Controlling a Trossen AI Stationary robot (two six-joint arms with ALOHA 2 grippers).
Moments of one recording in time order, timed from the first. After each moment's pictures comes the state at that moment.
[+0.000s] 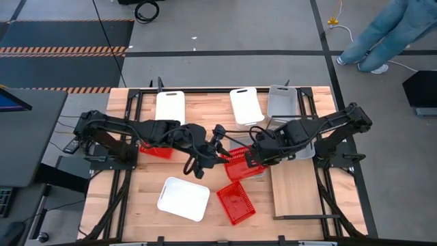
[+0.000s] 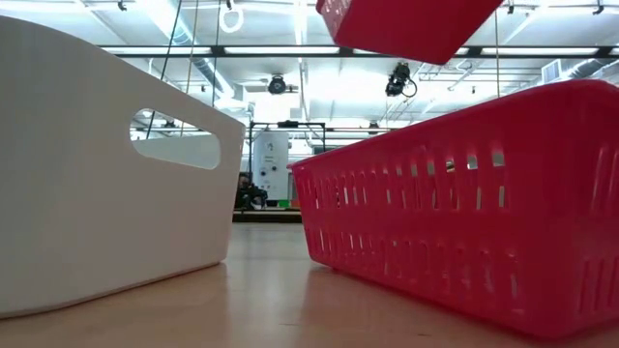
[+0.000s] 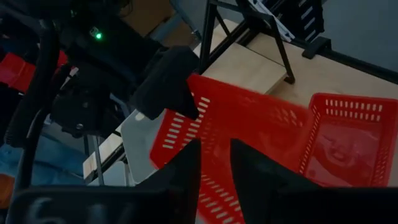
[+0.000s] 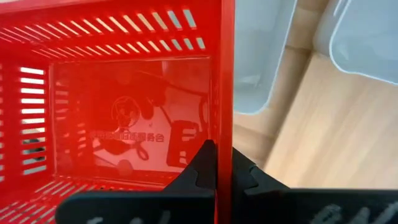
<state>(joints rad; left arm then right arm) -0.11 1.55 1.52 -0.44 -0.02 0.67 0.40 1.53 1.61 -1.36 0.01 1.70</state>
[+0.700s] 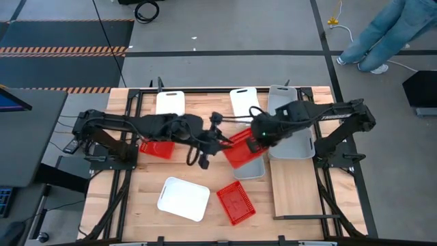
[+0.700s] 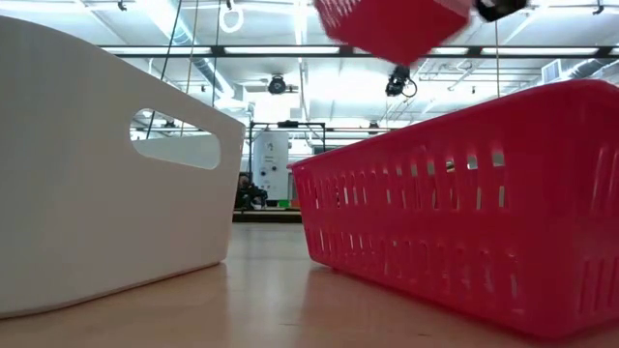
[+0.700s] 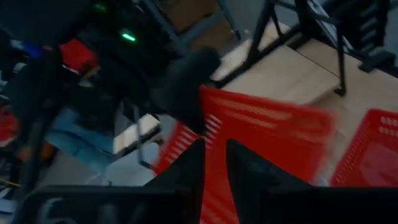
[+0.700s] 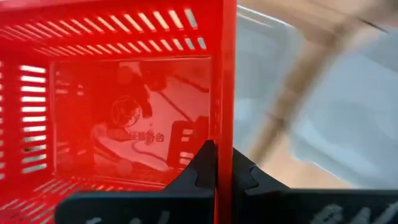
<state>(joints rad) -0.09 1.52 1.51 -0.36 -0.10 0.57 0.15 1.48 1.62 -1.32 0.01 1.22</state>
